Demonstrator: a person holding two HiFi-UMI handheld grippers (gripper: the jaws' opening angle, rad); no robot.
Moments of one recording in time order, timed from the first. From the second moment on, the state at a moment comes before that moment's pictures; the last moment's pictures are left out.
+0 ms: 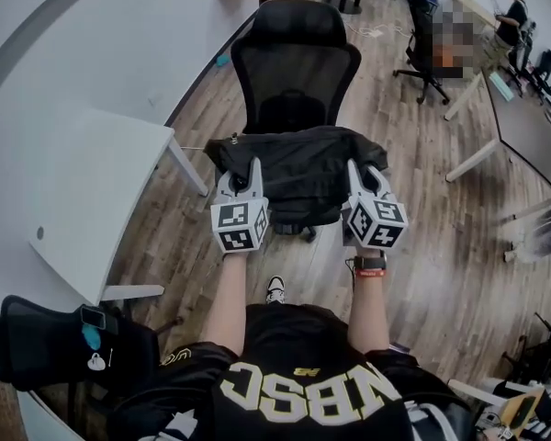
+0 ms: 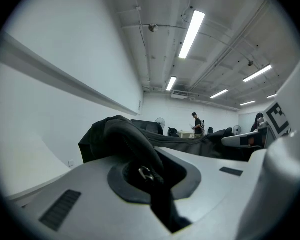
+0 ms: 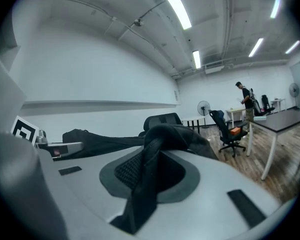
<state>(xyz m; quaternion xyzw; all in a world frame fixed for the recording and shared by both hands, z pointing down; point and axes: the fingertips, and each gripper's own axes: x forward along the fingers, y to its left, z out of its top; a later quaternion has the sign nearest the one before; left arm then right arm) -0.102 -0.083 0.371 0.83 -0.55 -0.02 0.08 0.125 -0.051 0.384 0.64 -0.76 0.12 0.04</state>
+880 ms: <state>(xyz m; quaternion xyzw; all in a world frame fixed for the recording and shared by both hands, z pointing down) -0.067 -0.223 0.400 0.84 -0.54 0.00 0.10 0.153 -0.187 0.414 0.64 -0.75 0.15 0.05</state>
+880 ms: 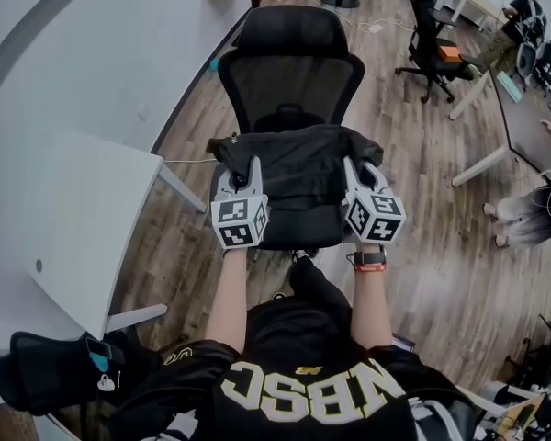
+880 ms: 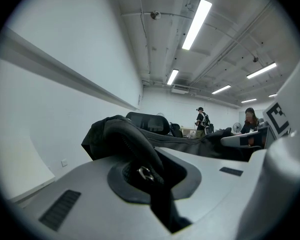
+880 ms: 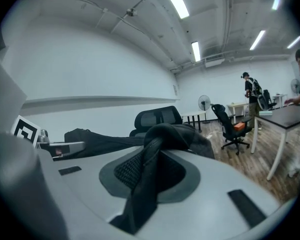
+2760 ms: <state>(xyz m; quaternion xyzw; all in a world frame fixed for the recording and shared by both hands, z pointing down) -0.034 -0.401 0.723 0.74 -0.54 0.23 0.33 0.185 -0.376 0.730 0.55 -0.70 0.40 0.22</state>
